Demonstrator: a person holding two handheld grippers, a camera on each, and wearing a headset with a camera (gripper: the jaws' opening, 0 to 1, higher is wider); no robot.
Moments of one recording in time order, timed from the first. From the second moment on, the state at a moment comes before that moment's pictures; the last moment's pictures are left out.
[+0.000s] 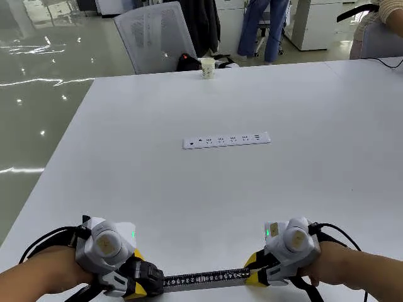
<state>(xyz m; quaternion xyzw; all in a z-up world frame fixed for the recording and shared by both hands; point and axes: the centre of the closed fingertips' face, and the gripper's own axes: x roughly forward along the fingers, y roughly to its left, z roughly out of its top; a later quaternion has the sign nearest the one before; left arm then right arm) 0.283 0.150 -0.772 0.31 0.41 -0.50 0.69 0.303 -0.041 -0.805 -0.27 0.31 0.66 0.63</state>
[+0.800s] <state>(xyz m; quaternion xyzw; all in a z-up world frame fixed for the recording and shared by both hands) 0.283 0.150 -0.772 0.32 0.41 -0.50 0.69 0.304 -0.048 -0.805 -0.27 0.31 0.65 0.64</state>
